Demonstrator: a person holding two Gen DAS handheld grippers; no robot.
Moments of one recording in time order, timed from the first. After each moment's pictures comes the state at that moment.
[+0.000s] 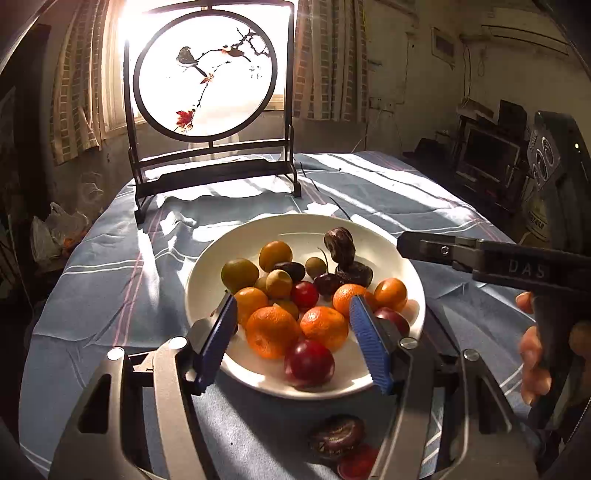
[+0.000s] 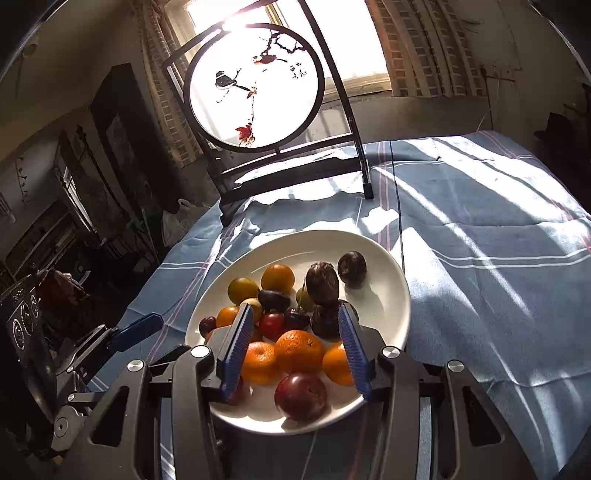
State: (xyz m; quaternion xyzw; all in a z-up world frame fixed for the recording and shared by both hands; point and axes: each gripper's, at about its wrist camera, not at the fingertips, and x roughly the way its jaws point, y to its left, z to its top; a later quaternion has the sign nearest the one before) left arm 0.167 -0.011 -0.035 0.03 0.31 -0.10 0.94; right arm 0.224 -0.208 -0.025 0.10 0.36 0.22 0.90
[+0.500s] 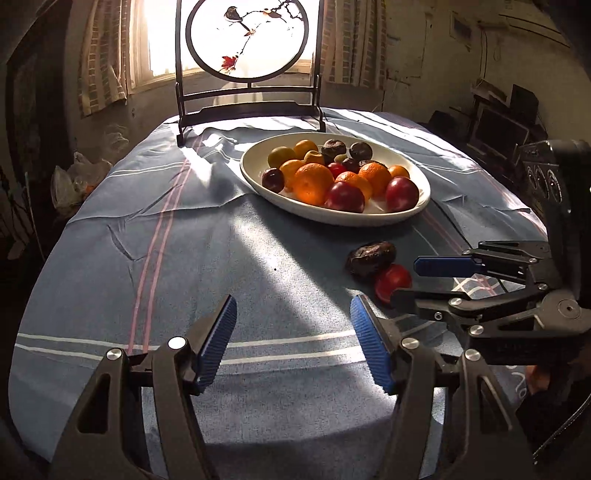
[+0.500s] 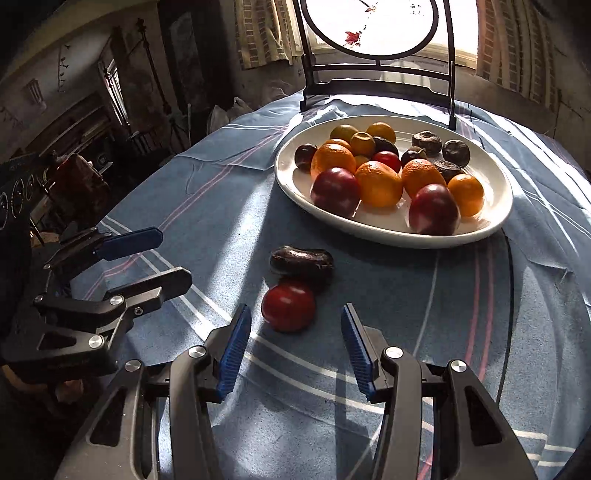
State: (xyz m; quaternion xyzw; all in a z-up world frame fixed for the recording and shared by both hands) left arm 0.071 0.038 -0.083 0.01 0.37 -0.07 0.93; right arm 0.118 -0.119 -0.089 -0.06 0.43 0.30 0.85
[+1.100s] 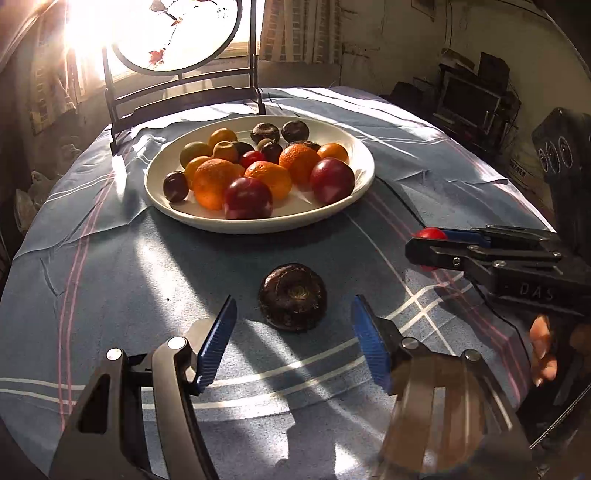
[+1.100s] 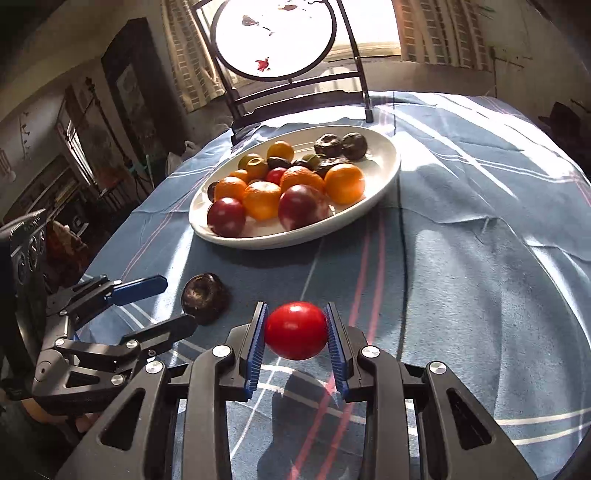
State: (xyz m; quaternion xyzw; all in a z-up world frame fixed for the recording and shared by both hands) left arm 0.107 -0.041 -0.096 0.05 0.41 -0.15 0.90; right arm 0.126 -0.223 -0.086 0.06 0.41 0.23 0.88
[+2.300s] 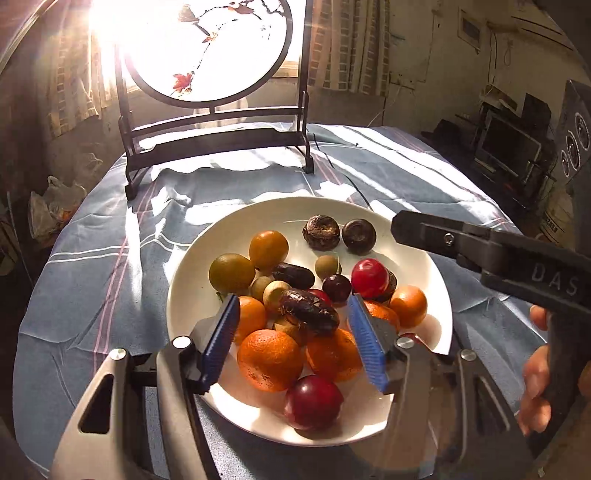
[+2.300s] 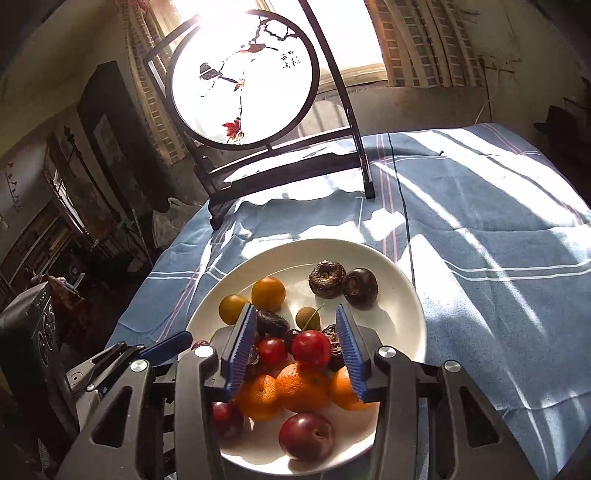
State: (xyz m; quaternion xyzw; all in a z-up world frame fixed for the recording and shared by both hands) left arm 0.232 -0.019 -0.043 0.00 0.37 -0.08 0.93; right arm 0.266 -0.191 -0.020 0.10 0.37 0.20 0.90
